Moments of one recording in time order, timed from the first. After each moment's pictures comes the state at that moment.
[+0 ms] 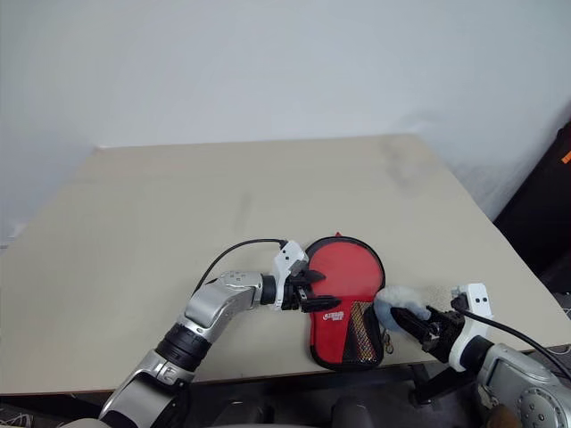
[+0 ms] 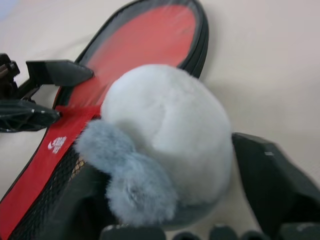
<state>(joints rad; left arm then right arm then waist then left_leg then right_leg) -0.44 0.14 -0.40 0.17 -0.26 0.63 -0.80 0.33 -0.57 -0.41 -0.36 0.79 0.77 0.55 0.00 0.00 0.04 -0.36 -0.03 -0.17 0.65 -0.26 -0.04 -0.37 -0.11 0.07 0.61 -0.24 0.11</state>
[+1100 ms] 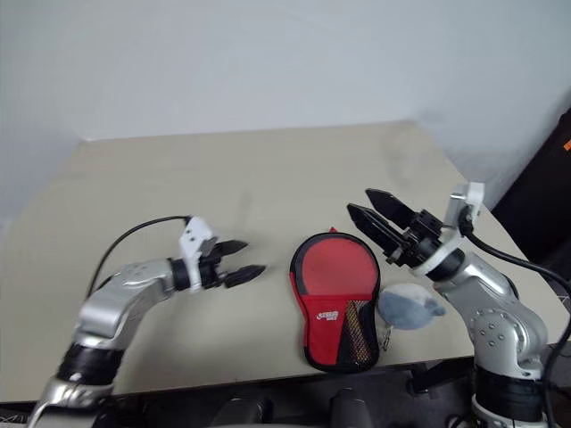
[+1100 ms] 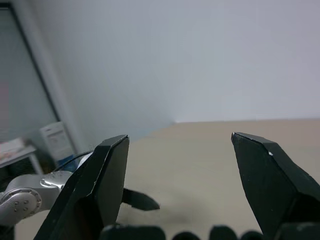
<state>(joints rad) -0.17 0.56 -0.02 -0.22 -0.39 0.64 -0.84 -0.19 -0.46 -0.26 -0.36 0.96 0.59 0.73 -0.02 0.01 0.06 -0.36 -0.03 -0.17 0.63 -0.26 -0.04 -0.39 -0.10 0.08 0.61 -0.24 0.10</state>
